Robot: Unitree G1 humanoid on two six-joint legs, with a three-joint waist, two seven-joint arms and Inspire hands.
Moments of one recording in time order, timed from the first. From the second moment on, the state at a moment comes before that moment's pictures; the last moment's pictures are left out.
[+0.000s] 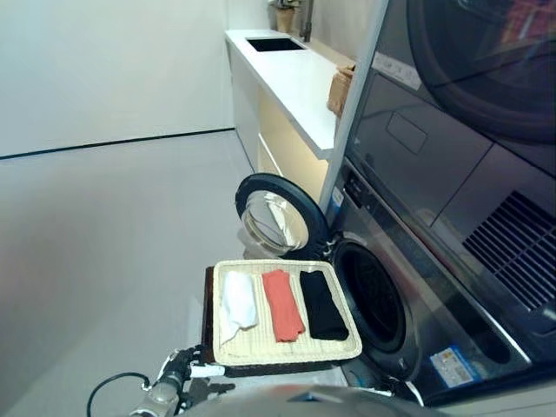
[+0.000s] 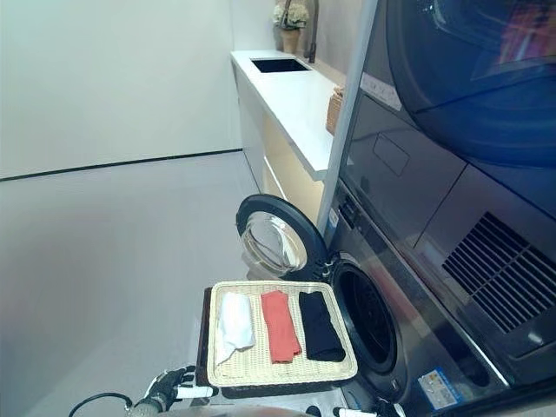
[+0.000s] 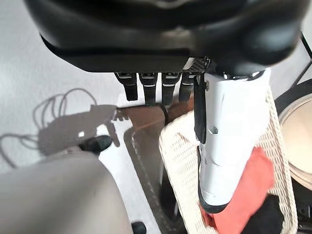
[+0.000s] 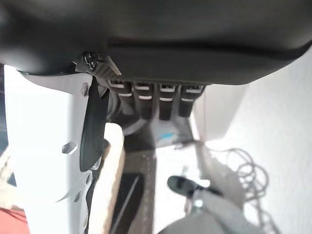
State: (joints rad) left arm -0.02 0.24 -0.37 1.34 -0.13 -0.21 0.07; right arm 0.06 -0.23 0.16 1.35 0.19 -0.17 -0.17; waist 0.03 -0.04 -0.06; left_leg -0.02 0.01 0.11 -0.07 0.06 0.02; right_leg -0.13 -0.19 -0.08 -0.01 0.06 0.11
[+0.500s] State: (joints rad) left arm -0.02 0.23 -0.41 1.25 -0.18 -0.23 0.08; right arm -0.14 -0.32 0.21 1.22 0.18 -0.15 -0.23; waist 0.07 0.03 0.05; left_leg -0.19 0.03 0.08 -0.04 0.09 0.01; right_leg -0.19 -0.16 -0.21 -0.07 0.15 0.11
